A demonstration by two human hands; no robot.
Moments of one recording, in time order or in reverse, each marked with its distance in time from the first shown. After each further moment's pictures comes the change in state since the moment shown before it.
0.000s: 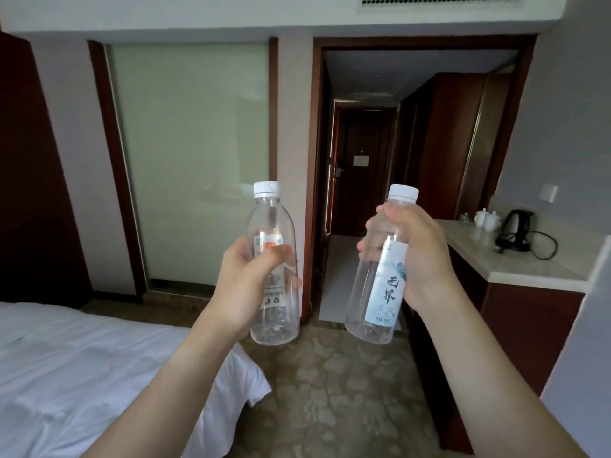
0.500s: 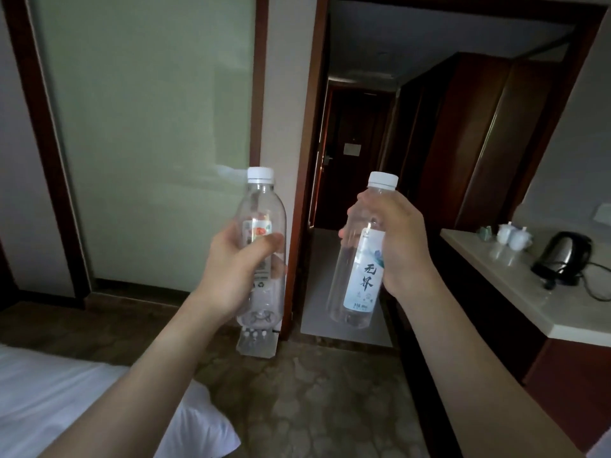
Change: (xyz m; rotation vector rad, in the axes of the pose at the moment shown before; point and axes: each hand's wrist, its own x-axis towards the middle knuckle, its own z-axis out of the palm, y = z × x) left_hand 0.341 -0.177 -0.069 0.064 0.024 0.006; right_hand 0.339 0.186 0.017 -0.180 0.015 -0.029
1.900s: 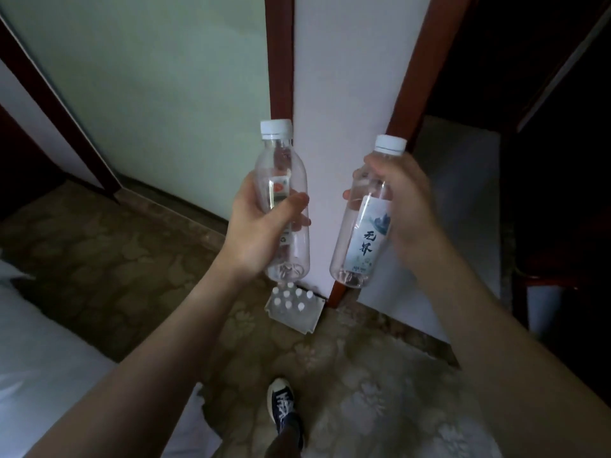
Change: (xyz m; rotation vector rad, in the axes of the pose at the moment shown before) left_hand 0.661 -0.578 -0.024 0.246 0.326 -0.338; right_hand 0.719 0.626 -0.023 -0.041 -0.208 0.452
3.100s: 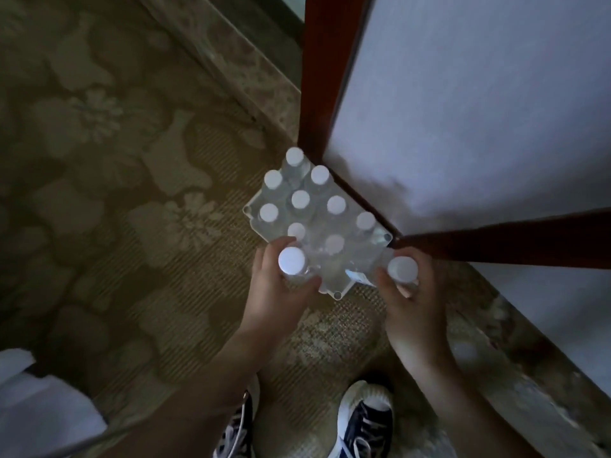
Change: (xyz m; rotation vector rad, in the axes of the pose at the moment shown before) left_hand 0.075 -0.882 0.070 0.283 0.306 -0.550; right_hand 0.168 0.869 -0.125 -0.599 -0.112 0.360
